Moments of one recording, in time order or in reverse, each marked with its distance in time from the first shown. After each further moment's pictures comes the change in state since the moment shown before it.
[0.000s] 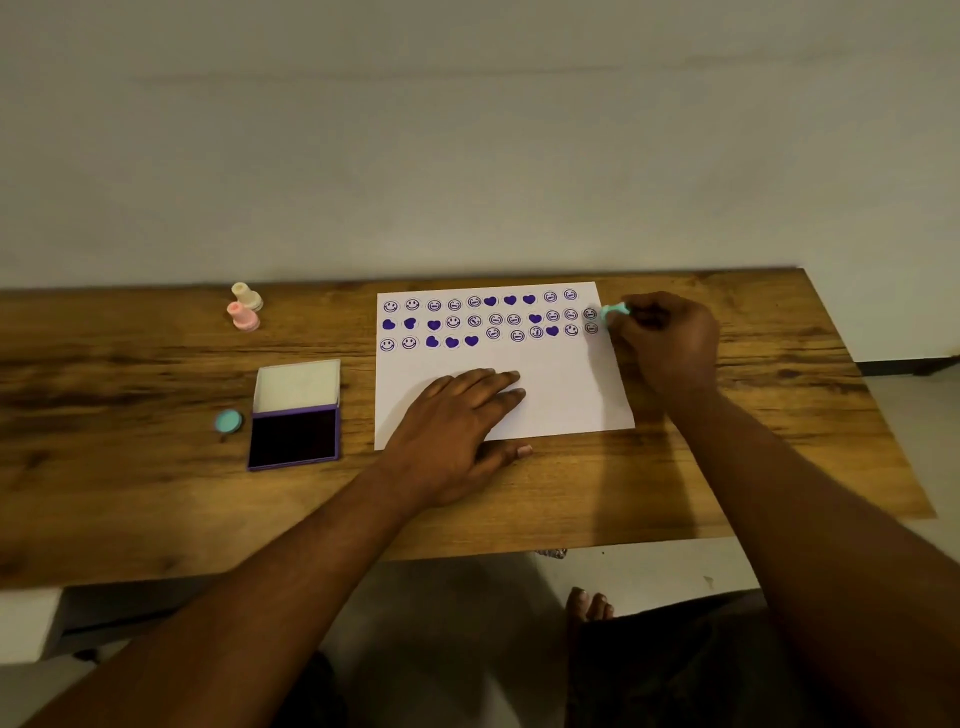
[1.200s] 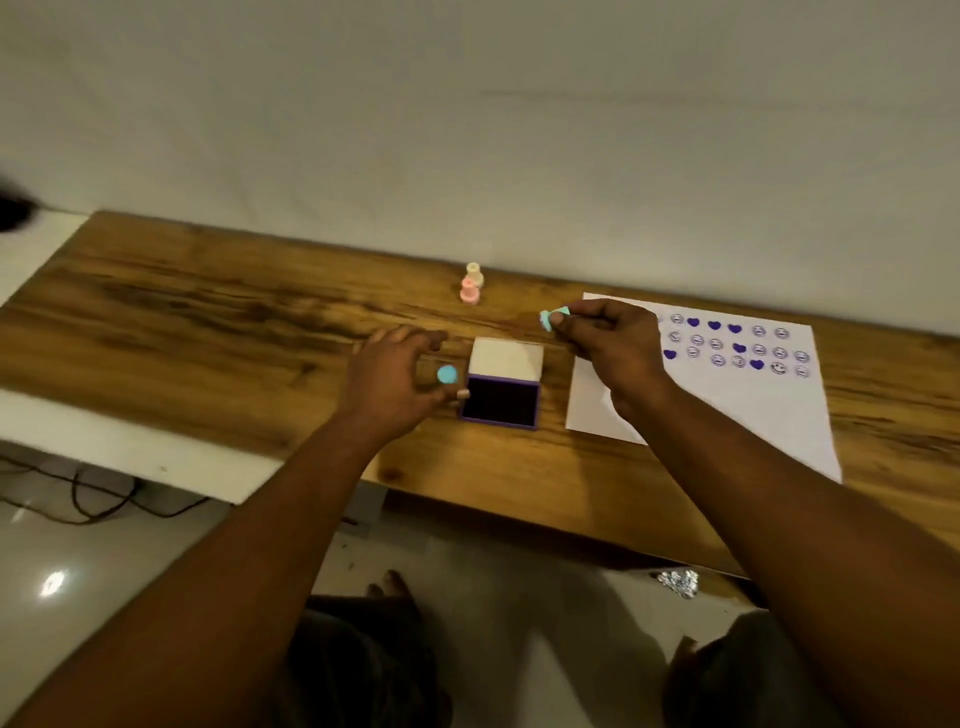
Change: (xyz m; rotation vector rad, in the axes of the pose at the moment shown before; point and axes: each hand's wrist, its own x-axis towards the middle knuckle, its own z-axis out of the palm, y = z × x) left_hand -0.181 -0.151 -0.097 -0.030 0.348 -0.658; right_hand -0.117 -0.150 0.194 0.492 -0.588 0.120
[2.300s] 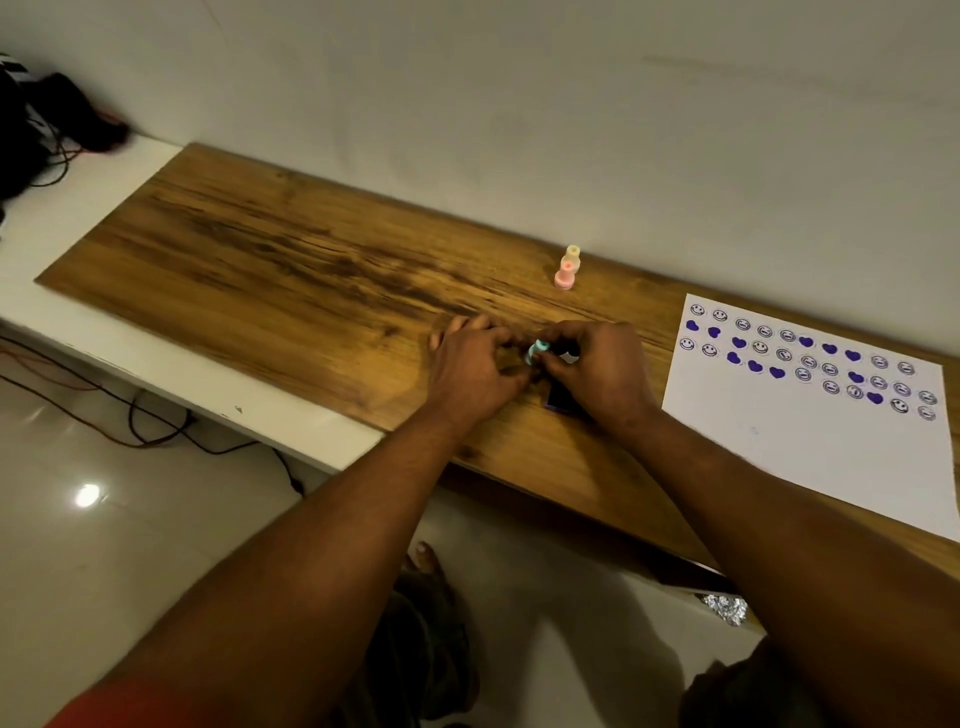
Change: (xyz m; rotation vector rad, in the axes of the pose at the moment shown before) left_hand 0.001 -0.031 0.044 -0.126 0.097 -0.144; right_hand -0.020 0.024 0.106 -0.887 -0.222 -0.491
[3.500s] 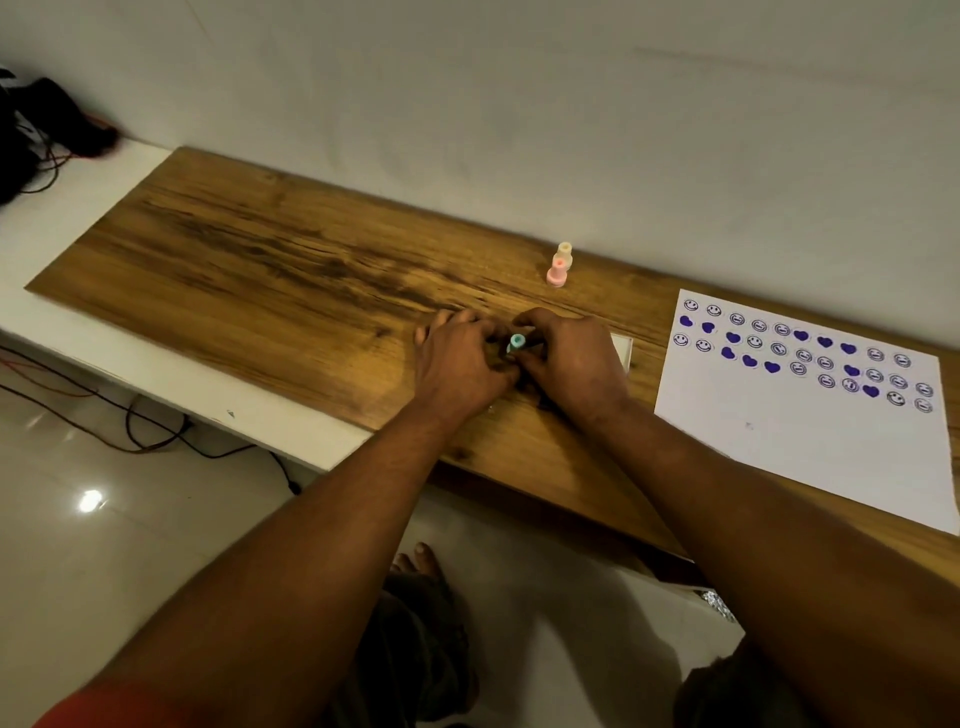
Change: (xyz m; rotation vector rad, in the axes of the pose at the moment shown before) left_hand 0.004 0.004 -0.007 0.098 0.006 -0.039; right_hand 0.010 -0.014 0.010 -0.076 -0.027 -0.050
